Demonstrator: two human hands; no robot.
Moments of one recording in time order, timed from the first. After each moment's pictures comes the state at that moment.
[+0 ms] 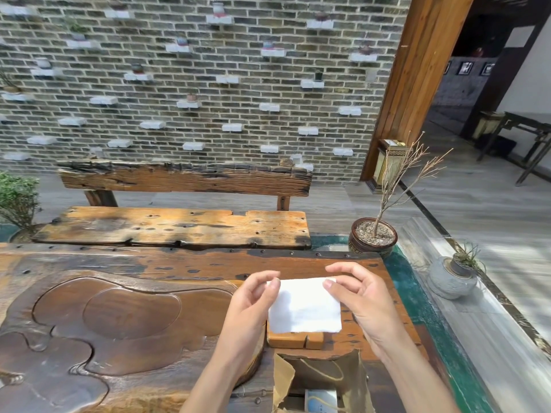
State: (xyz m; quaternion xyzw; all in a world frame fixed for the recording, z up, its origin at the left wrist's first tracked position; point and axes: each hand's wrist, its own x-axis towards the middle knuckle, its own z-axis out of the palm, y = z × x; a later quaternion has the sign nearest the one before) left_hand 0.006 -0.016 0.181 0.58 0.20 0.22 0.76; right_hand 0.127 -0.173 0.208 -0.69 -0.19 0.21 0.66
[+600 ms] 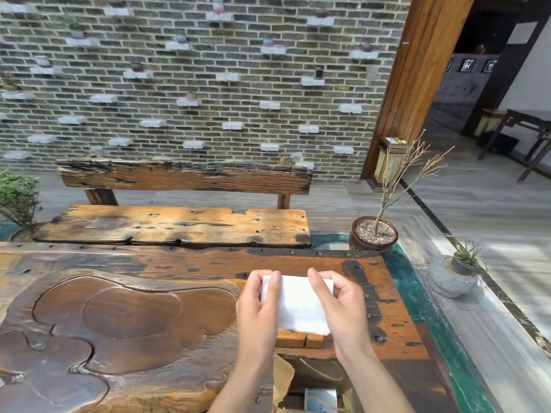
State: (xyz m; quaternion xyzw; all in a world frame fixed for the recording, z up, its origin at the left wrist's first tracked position) left_hand 0.023 -0.040 0.178 0.64 0.24 0.38 0.63; right_hand 0.100 -0.139 0.192 -0.67 -0.16 0.13 0.71
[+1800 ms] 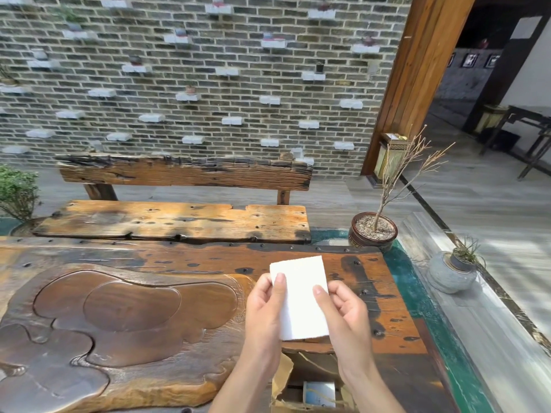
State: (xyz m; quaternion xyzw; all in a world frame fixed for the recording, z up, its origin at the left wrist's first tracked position) left_hand 0.025 -0.051 0.171 0.48 0.22 0.26 0.81; right_hand 0.079 -0.158 0.184 -0.65 -0.17 0.17 0.72
